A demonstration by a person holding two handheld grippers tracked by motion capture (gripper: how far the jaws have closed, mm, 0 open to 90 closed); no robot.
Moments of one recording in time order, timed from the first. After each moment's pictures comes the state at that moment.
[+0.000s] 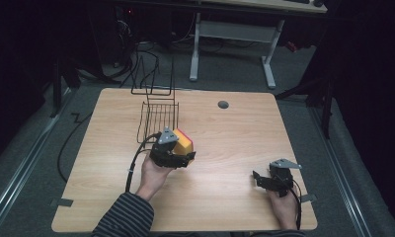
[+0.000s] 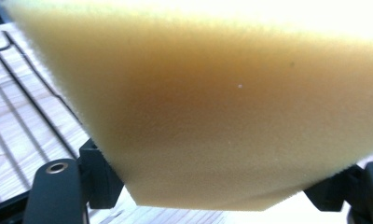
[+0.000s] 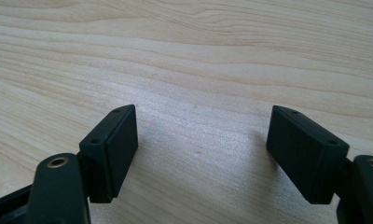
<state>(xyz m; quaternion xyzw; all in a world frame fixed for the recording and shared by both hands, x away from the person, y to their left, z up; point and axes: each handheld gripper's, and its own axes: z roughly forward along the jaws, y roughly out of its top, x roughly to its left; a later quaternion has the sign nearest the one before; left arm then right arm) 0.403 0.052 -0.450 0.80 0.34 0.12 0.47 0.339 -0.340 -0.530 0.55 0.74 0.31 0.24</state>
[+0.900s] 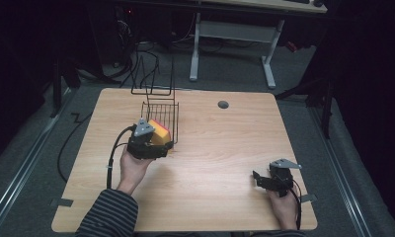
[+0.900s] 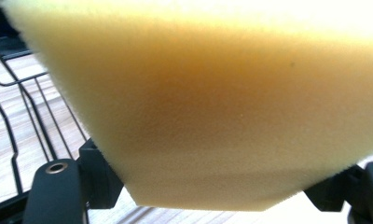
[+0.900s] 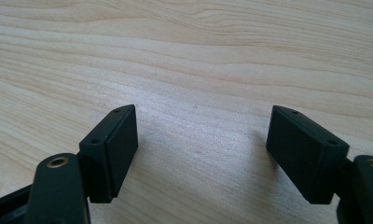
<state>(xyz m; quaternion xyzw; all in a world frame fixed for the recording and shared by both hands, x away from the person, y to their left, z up) 0.418 0.106 -0.436 0.78 0.38 0.17 0.46 0.339 -0.340 -0.530 0.55 0.74 0.31 0.24</state>
